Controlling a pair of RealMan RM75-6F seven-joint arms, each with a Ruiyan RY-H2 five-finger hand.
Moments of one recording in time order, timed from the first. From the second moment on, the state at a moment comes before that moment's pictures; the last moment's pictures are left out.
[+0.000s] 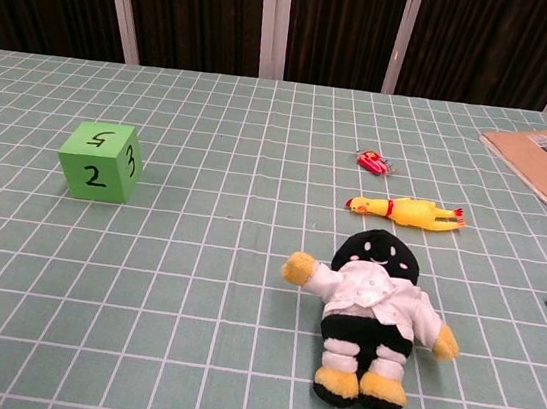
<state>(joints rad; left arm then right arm) -0.18 -1.18 0.03 -1.56 1.50 1.55 0.09 0.07 -1.17 0.07 -1.68 -1.43 1.47 -0.16</state>
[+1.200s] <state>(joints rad) -0.38 -0.95 -0.08 -1.83 1.43 1.15 -0.07 0.08 -1.15 0.06 -1.70 -1.40 1.42 -0.17</state>
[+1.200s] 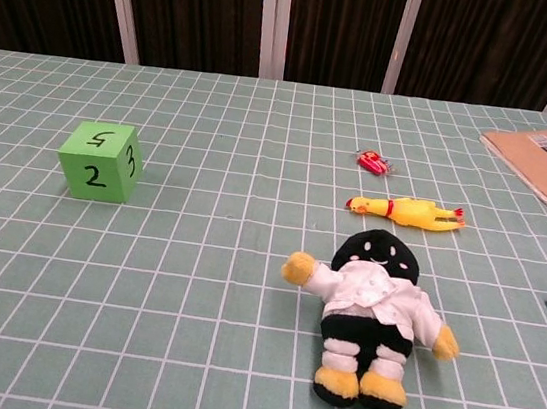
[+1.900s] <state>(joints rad) -1.02 -0.95 -0.13 -2.01 0.33 0.82 0.35 0.09 -1.18 0.06 -1.68 -1.36 1.38 -0.23</state>
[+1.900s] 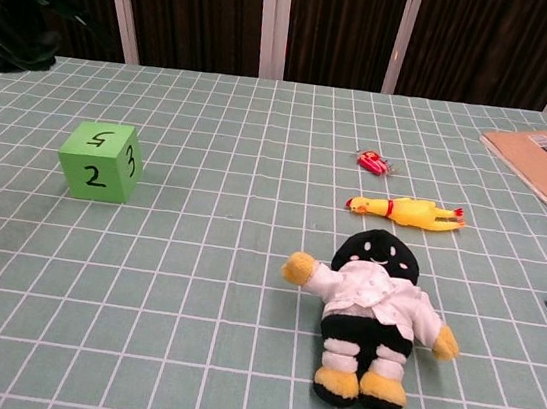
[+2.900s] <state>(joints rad) -1.17 -1.21 -0.07 -1.83 0.10 0.86 0.46 0.10 -1.18 0.07 -1.67 -1.33 1.37 -0.23</state>
